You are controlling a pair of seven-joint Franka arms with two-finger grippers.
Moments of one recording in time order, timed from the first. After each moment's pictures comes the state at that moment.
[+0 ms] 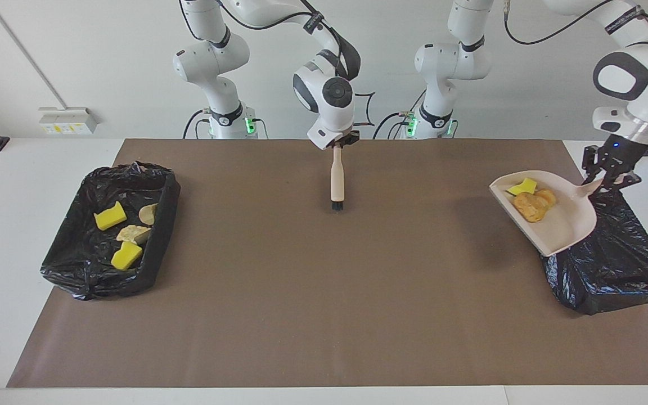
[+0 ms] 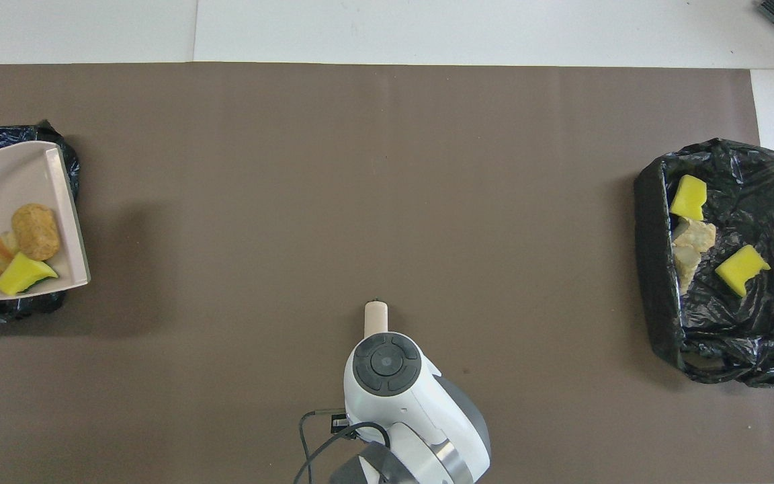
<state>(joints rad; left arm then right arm) -0.19 0.03 0.61 -1.86 -0.06 2.03 1.81 0.55 0.11 0.29 -2.13 0.34 1.94 0.68</state>
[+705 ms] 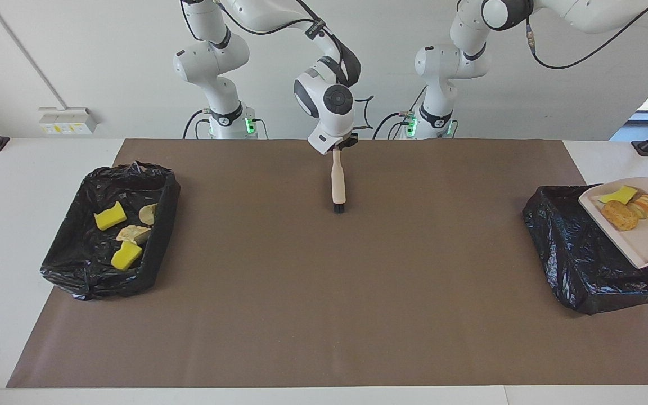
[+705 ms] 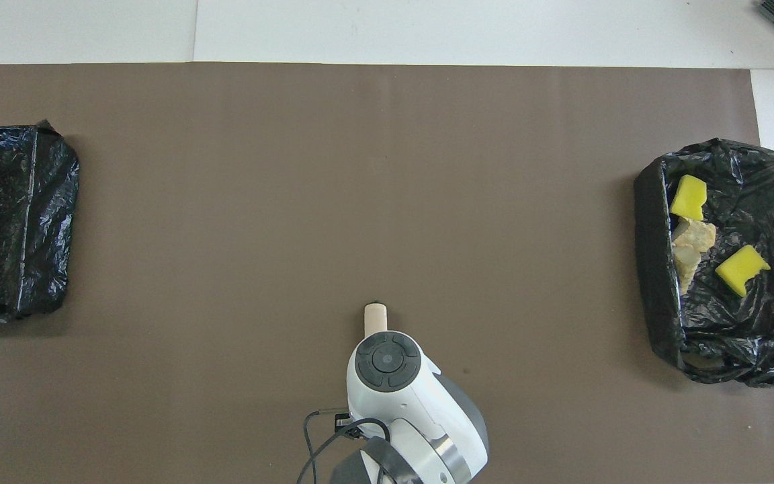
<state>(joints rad) -0.05 0.29 0.63 -1.57 0.11 2.24 2.08 0.55 0.13 0.28 -2.14 0.34 1.97 0.65</state>
